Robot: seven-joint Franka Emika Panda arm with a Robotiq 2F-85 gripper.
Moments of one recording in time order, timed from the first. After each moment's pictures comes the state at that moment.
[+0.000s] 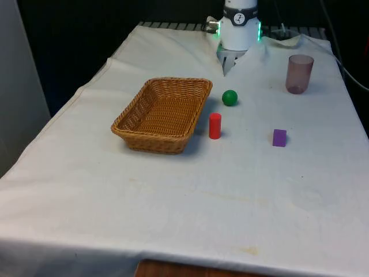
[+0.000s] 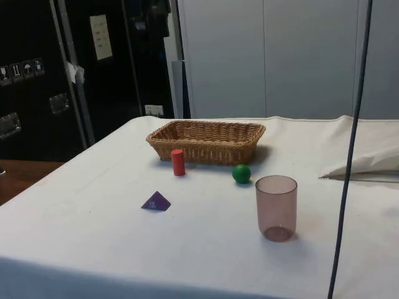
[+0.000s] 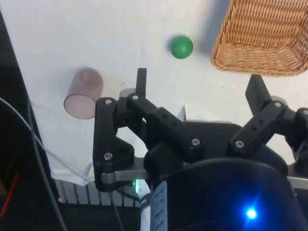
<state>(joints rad) 0.23 0.09 -0.22 -1.83 0.02 1.87 0.00</state>
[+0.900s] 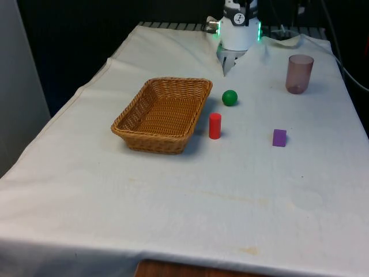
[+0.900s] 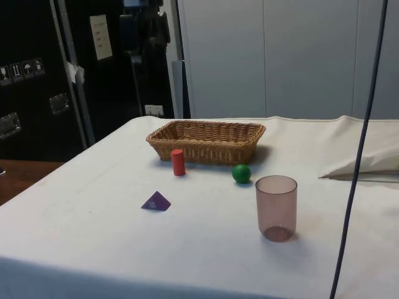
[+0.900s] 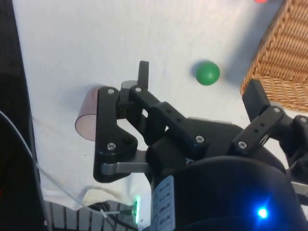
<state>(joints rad) 0.25 0.06 -0.12 -2.03 0.02 2.11 0.12</state>
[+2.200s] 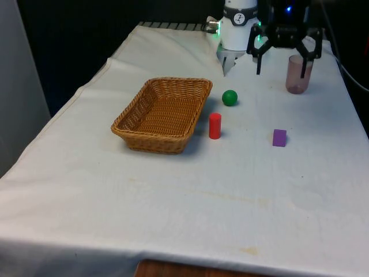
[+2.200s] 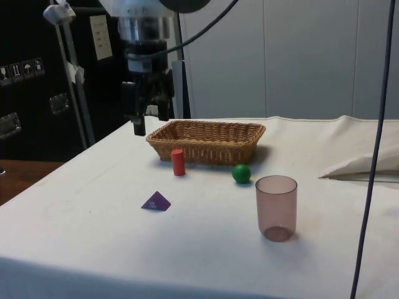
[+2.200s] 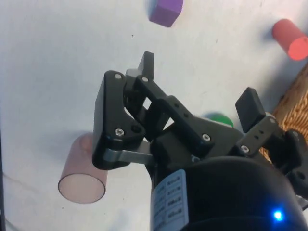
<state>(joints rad) 0.25 0.18 -0.06 -2.18 -0.03 2.46 0.31</state>
